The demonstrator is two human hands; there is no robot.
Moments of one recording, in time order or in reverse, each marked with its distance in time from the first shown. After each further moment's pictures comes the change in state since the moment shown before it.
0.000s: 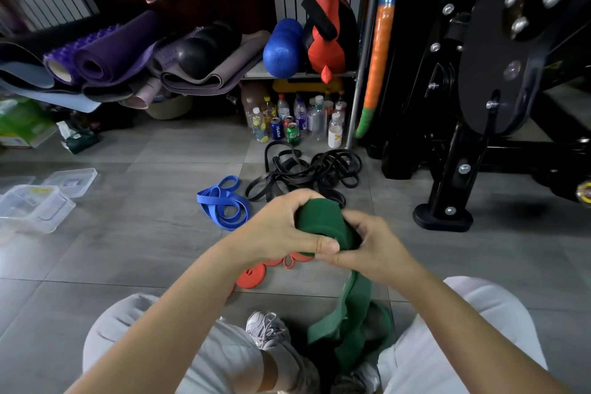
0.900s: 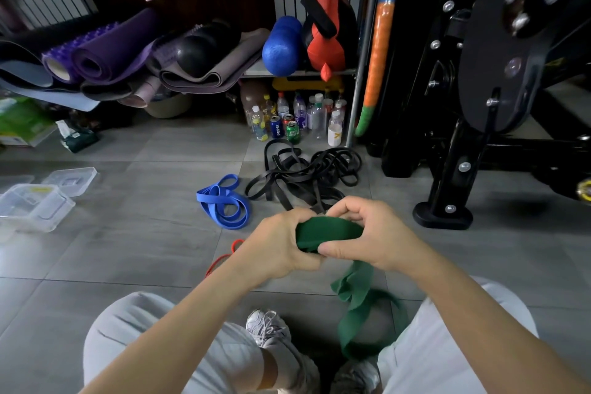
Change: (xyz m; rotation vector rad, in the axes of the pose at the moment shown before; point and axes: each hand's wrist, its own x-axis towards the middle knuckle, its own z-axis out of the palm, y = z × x) left_hand 0.002 -0.031 0.012 0.386 0.138 -0.020; right_hand 0.007 -0.018 -0.015 -0.226 -0.041 0.075
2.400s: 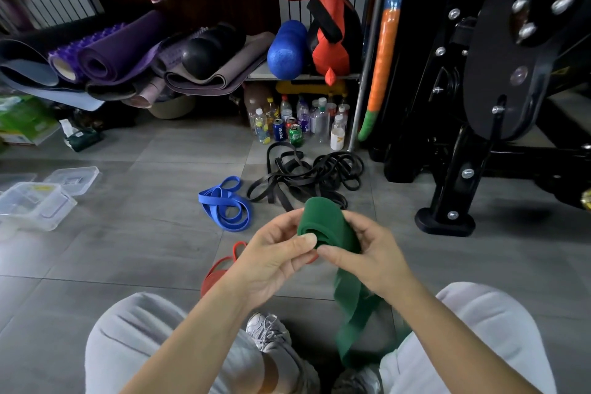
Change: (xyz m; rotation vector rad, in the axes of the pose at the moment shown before) left_hand -0.016 -0.015 0.008 -1.257 -0.072 -0.072; right_hand -0.009 0.008 0.034 0.467 0.130 -0.189
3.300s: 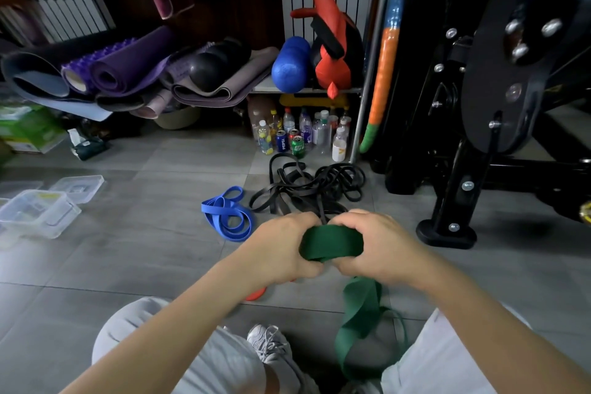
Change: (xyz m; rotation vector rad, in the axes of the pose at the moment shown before) left_hand 0.010 0.038 0.016 1.616 0.019 0.178; right_hand 0.024 -0.038 -0.020 -0.838 -0.266 0.097
